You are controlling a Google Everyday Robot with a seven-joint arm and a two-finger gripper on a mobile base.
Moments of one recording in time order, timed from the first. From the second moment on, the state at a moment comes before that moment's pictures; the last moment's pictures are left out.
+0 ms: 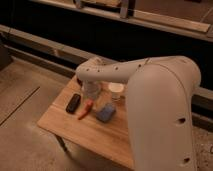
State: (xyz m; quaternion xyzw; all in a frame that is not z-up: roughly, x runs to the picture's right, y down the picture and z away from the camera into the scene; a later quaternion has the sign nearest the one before) arm -0.082 0.091 0.811 -0.22 0.28 0.79 0.49
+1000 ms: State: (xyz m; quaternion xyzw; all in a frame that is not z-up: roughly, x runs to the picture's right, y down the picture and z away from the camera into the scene) arm -0.083 0.107 0.836 -0.23 0.28 0.77 0.52
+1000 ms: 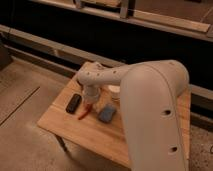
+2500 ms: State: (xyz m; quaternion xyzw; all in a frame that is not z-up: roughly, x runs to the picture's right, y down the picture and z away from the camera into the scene) arm -0.139 0.004 0.731 -0.14 0.19 0.68 0.69
